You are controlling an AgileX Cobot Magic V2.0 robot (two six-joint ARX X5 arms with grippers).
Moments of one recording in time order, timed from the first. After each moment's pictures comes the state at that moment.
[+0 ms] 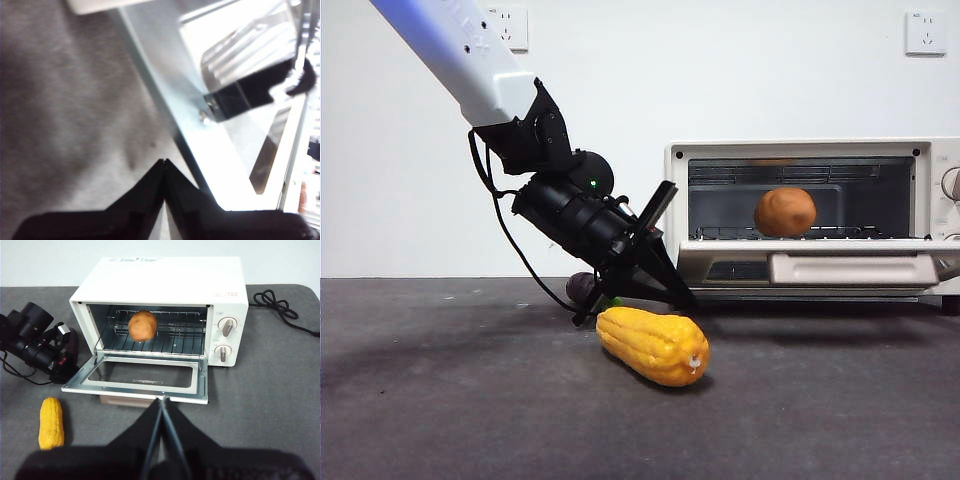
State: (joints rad) left arm -0.45 2.35 1.82 -0.59 0.91 -0.38; right arm 0.58 0.51 1.22 -1.14 0.39 0.20
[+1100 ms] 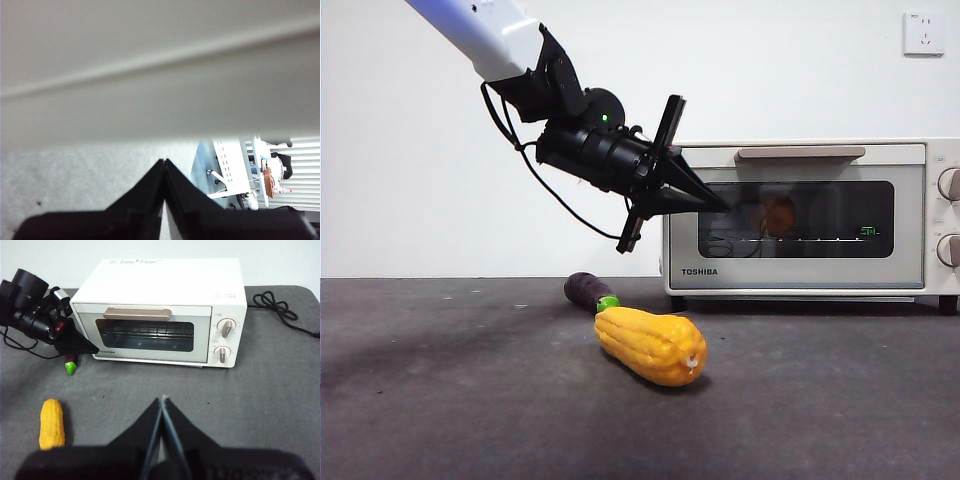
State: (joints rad) left arm -0.45 2.35 2.05 -0.60 1.05 -0.41; right arm 0.58 0.51 1.22 -1.13 0.39 0.20
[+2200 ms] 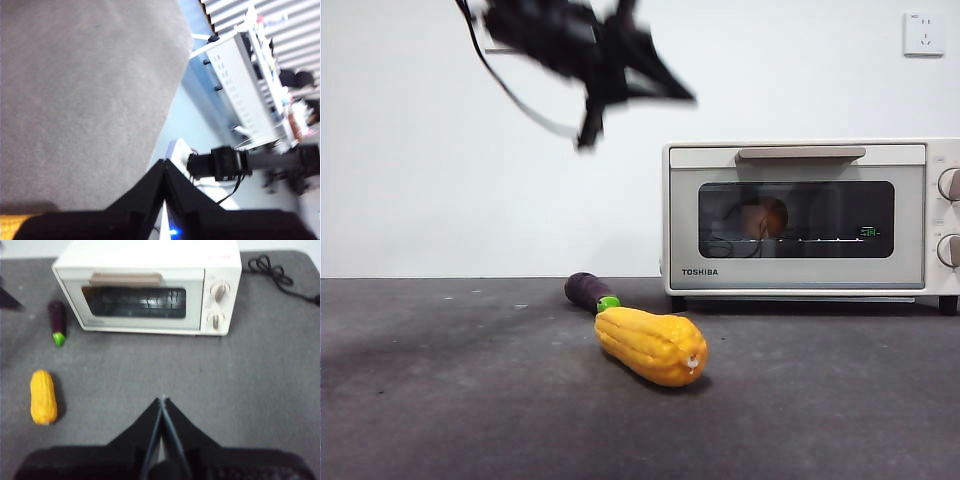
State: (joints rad) left arm -0.45 2.07 2.10 -1.19 1.01 0.06; right arm 0.58 0.51 1.22 -1.27 0.39 0.27
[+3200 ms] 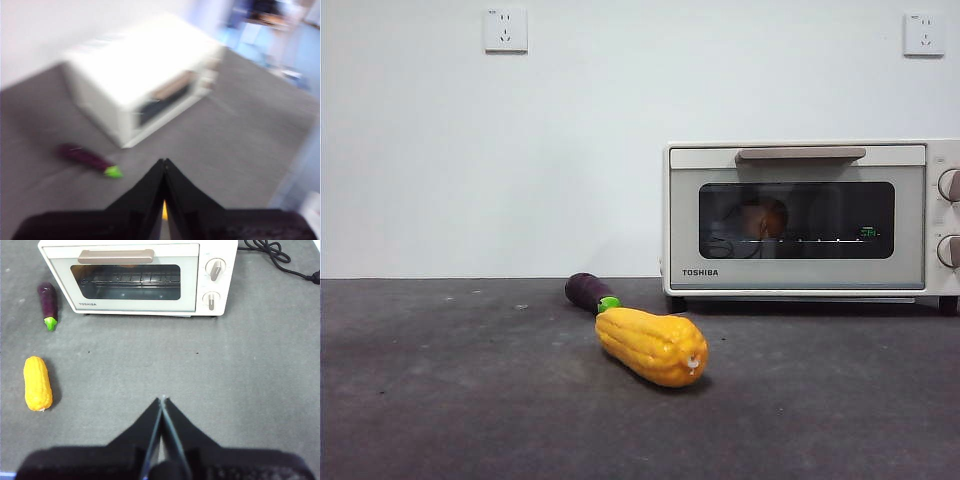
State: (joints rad) left arm -0.46 1.35 2.10 -1.26 0.21 0.04; right arm 0.58 0.52 1.22 -1.32 0.39 0.31
